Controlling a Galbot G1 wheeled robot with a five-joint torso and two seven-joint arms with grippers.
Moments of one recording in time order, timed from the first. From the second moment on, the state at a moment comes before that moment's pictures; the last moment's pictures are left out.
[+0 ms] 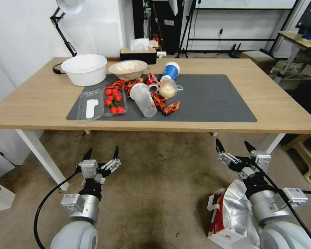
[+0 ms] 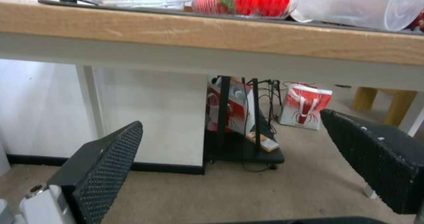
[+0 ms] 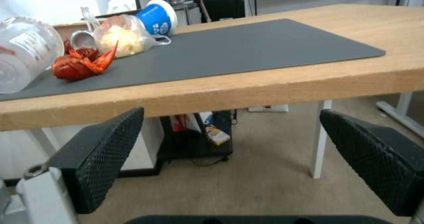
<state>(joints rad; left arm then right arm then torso) 1.68 -1.59 -0.56 -2.22 -0.15 0.05 0.06 -1.70 1.49 0.69 2.42 0.30 -0.26 -0.06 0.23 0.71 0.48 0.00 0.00</state>
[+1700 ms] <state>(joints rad) 1.67 -1.59 -0.56 -2.18 -0.15 0.03 0.06 -1.69 1.49 0.68 2.40 0.29 -0.25 -0.06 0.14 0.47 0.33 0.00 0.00</state>
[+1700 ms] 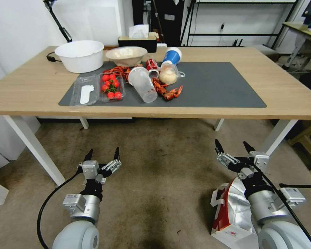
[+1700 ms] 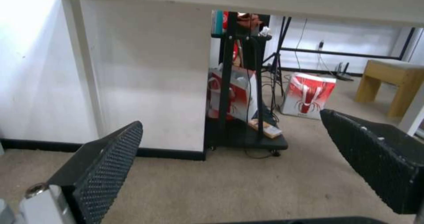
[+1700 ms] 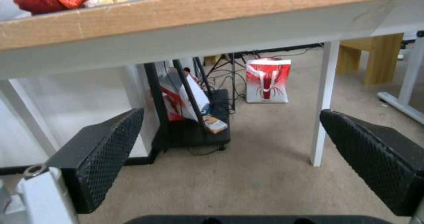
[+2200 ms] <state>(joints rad) 1.66 -1.59 -0.56 -2.17 -0.15 0.03 0.06 -1.69 1.49 0.68 2.40 0.29 -0.25 -0.06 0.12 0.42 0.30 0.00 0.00</state>
